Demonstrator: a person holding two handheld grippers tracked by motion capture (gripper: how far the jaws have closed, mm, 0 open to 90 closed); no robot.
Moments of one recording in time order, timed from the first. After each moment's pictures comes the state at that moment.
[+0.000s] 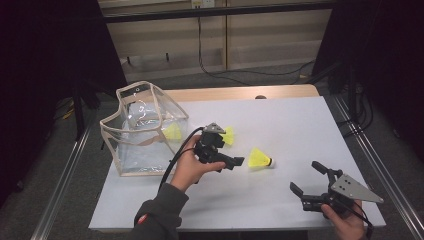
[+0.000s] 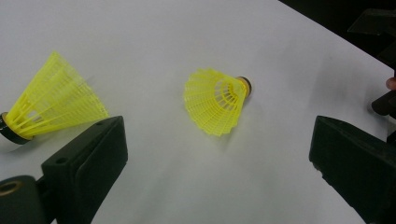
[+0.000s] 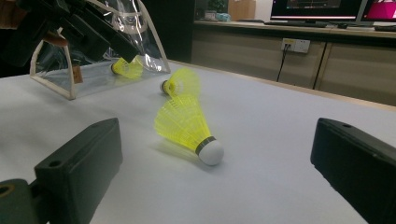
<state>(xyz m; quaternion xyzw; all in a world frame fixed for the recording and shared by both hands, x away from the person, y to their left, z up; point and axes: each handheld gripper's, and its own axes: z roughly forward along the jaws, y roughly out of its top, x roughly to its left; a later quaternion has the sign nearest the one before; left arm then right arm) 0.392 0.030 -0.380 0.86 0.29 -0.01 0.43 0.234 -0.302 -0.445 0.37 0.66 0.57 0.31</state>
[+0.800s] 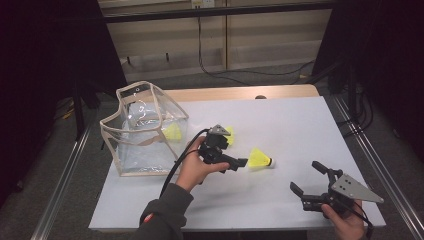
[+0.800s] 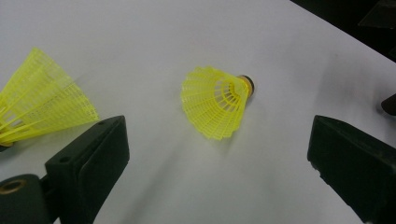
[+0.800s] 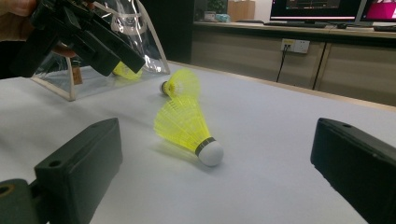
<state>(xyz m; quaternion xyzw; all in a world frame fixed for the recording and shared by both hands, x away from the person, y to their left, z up) 0.394 0.018 -0.391 0.86 0.28 -0.01 0.43 0.234 -0.302 -0.445 0.37 0.66 0.57 0.31</state>
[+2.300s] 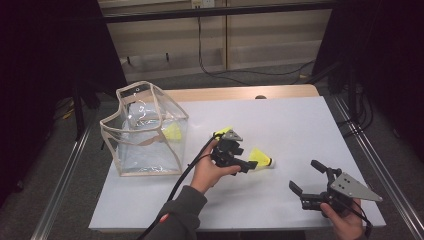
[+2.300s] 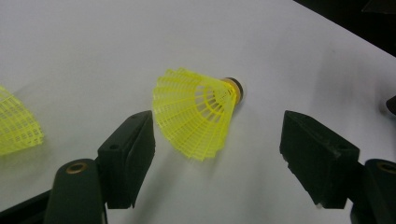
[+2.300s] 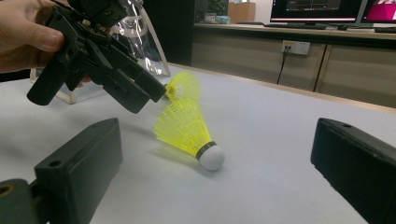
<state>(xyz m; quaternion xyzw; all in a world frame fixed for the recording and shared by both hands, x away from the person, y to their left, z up) 0.393 -0.012 -0.415 0.86 0.26 -0.02 0.43 0.237 -0.300 -0.444 0.37 0.66 0.57 0.32</state>
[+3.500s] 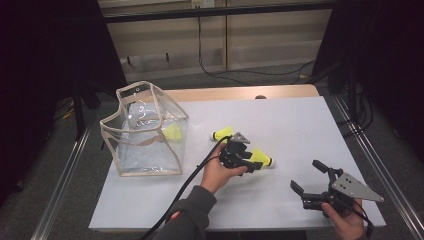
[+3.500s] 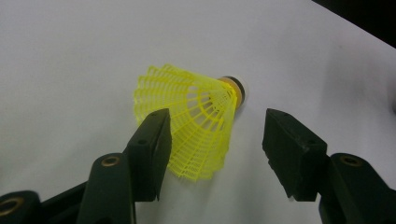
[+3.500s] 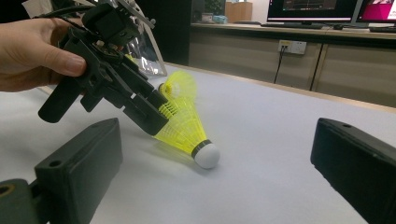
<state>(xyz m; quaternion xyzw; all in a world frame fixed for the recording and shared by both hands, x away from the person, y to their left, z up) 0.397 -0.032 -0.435 0.86 0.26 -0.03 0.43 0.237 -0.303 -0.444 0.37 0.66 0.57 0.32</state>
